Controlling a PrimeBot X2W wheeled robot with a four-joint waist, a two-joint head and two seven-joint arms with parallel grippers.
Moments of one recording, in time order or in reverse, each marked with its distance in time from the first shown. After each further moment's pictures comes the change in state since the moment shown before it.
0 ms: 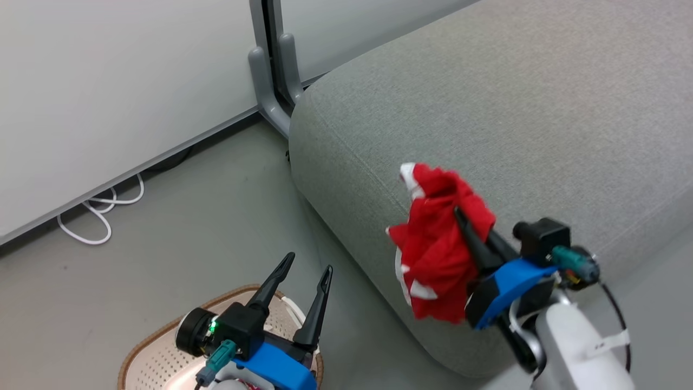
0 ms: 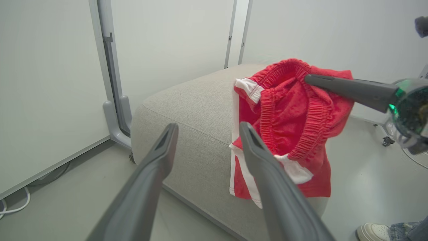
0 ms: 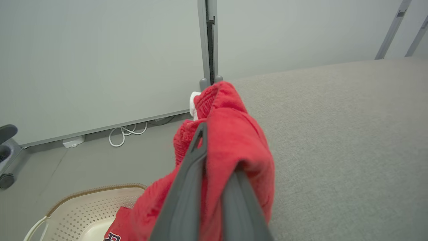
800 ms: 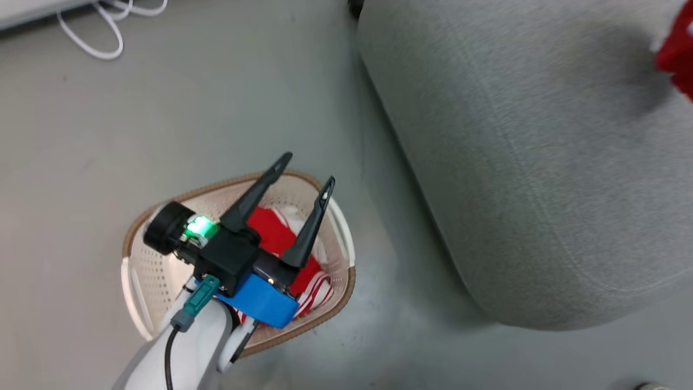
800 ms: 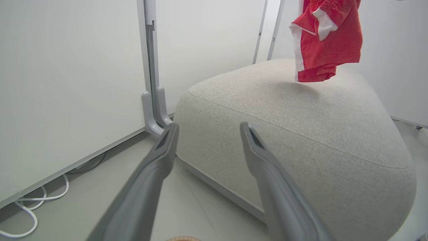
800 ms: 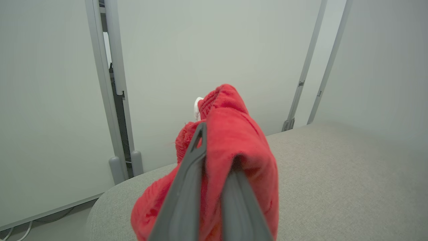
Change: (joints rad) left arm -0.248 0.130 -0.071 -0.132 0.067 0.000 0.000; right arm -0.506 -0.329 -0.521 0.012 0.119 0.000 0.076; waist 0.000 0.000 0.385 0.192
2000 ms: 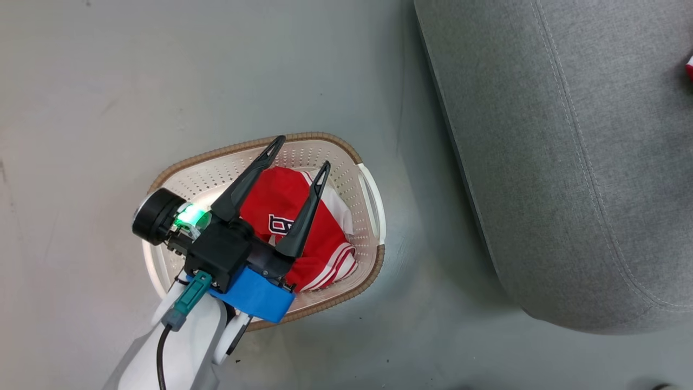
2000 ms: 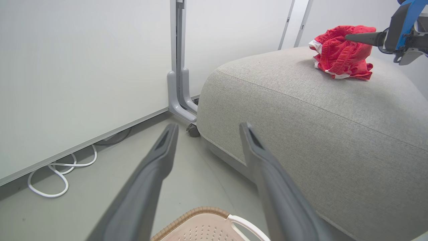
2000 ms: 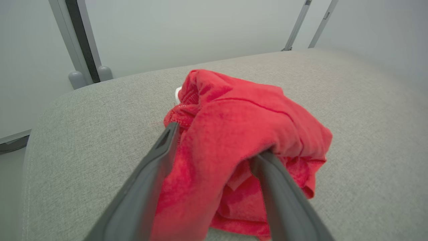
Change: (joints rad) left arm -0.016 0.014 0.024 -0.051 0.025 0.000 0.000; right arm -0.061 0.006 -0.085 0.511 -0.186 0.000 -0.244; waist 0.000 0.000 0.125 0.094
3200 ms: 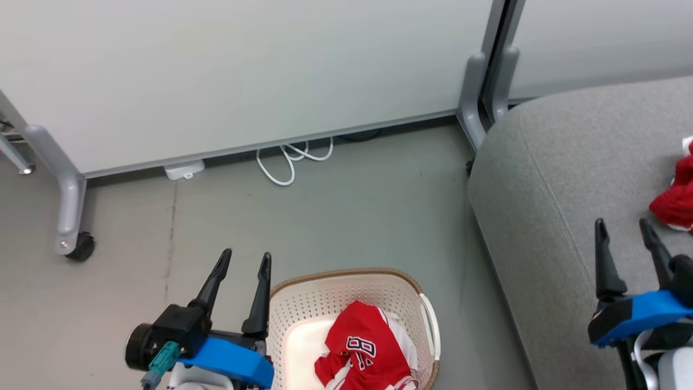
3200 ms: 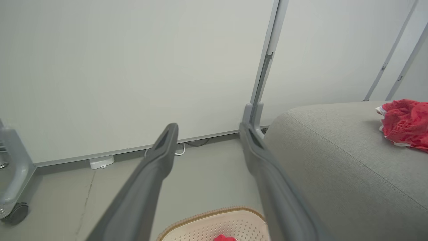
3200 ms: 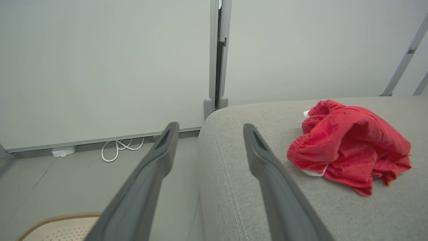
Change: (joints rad) left arm 0.303 -0.179 0.260 0.165 -0.070 0.000 0.000; right arm 0.724 0.256 0.176 -0.662 -0.055 0.000 0.119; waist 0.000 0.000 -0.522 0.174
